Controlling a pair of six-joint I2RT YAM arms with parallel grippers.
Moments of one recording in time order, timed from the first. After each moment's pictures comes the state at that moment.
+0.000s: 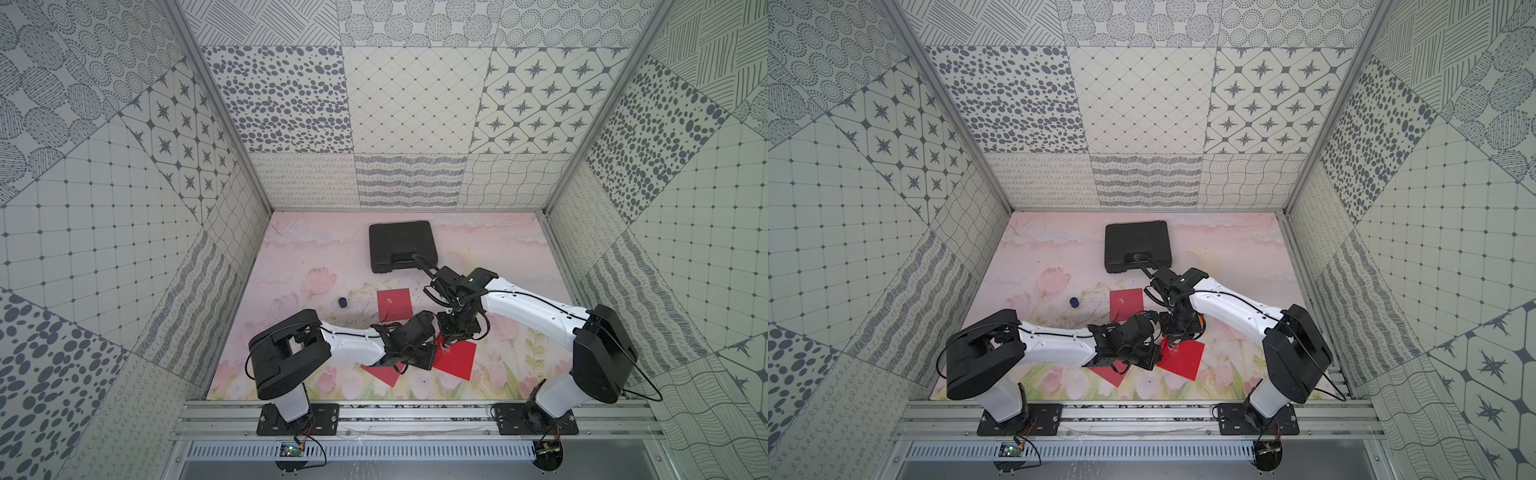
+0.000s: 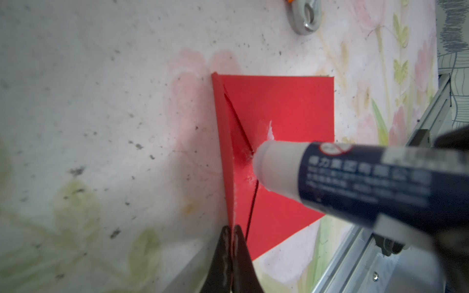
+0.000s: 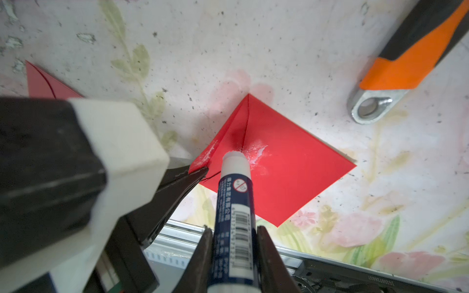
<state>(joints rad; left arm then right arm) -1.13 1.69 0.75 0.00 0.17 -0.75 0.78 1.58 1.16 -1.12 -0.17 0.60</state>
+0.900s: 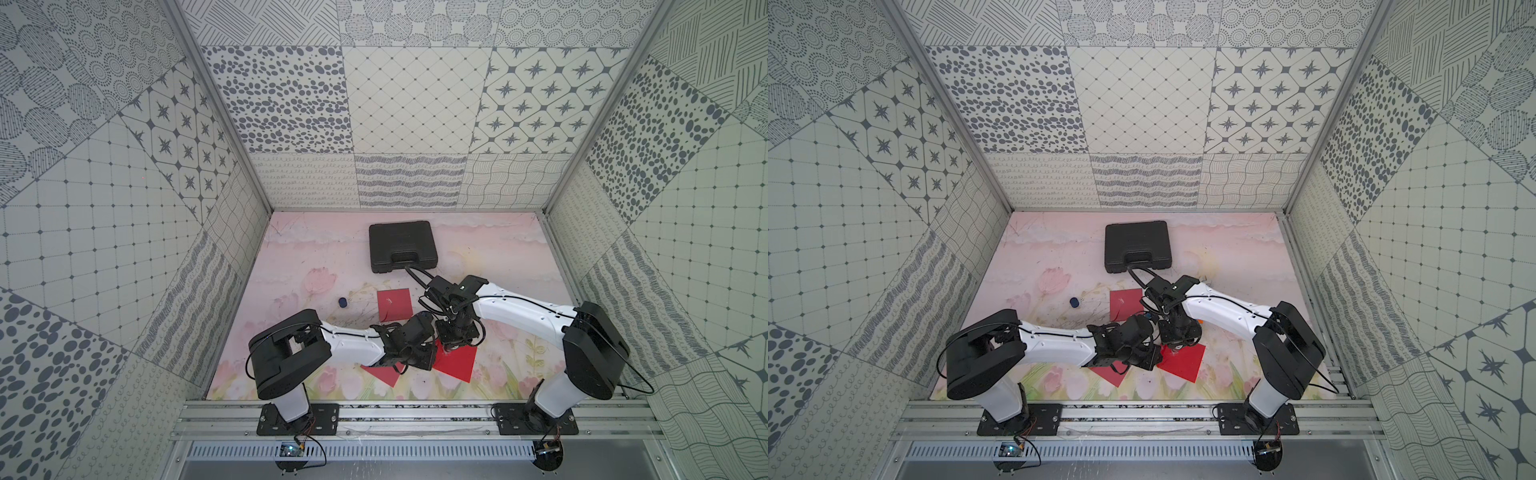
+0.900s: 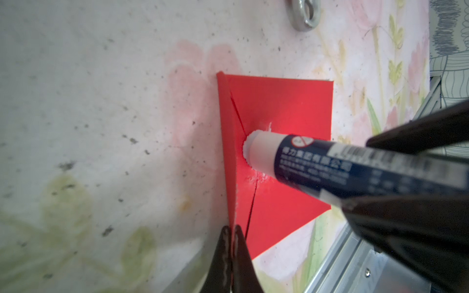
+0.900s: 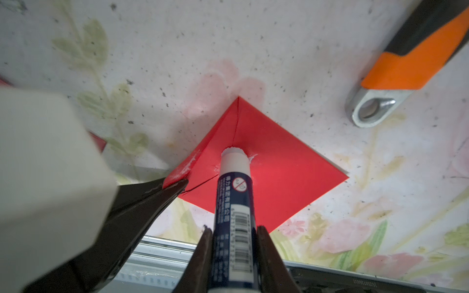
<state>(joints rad) -1.12 1.69 0.74 0.02 0.19 -0.77 0.83 1.62 1.12 -1.11 -0.06 0.59</state>
